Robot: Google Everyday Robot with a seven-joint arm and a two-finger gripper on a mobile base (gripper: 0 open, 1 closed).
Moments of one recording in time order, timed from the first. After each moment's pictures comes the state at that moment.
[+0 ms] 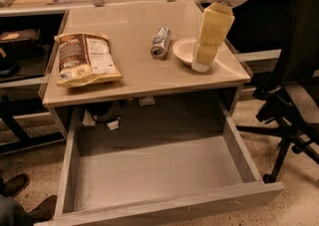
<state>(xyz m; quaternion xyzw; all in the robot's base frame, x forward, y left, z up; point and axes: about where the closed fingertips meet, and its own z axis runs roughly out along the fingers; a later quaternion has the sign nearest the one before) 0.518 -0.089 1.017 -0.64 0.74 -0.03 0.19</state>
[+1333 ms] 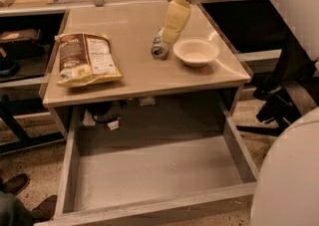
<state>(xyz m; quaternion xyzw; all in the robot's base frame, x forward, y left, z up) 0.639 -0.061 0.972 -0.55 0.82 -0.01 0.17</state>
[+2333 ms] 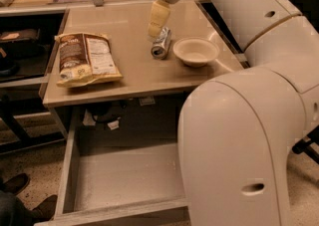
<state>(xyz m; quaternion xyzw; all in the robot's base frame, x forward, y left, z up) 0.740 -0.026 0.939 -0.56 0.80 -0.03 0.20</state>
